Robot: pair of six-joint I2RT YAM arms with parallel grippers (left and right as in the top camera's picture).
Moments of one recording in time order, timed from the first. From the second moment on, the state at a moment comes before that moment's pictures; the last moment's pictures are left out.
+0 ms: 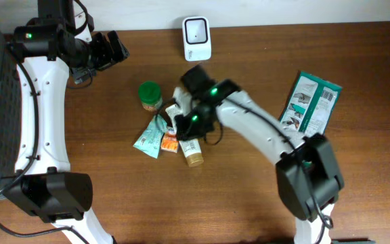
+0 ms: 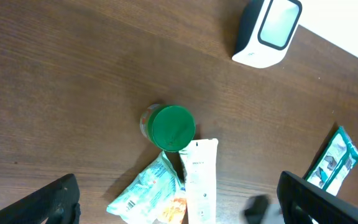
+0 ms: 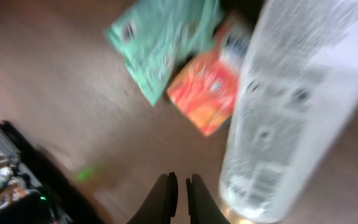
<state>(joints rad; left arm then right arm) 0.04 1.95 2.17 -1.30 0.27 -0.35 0.62 2.03 1.62 -0.93 -0.47 0.25</state>
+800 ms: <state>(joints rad) 0.04 1.95 2.17 -1.30 0.27 -0.35 0.20 2.06 1.49 -0.76 -0.30 0.26</state>
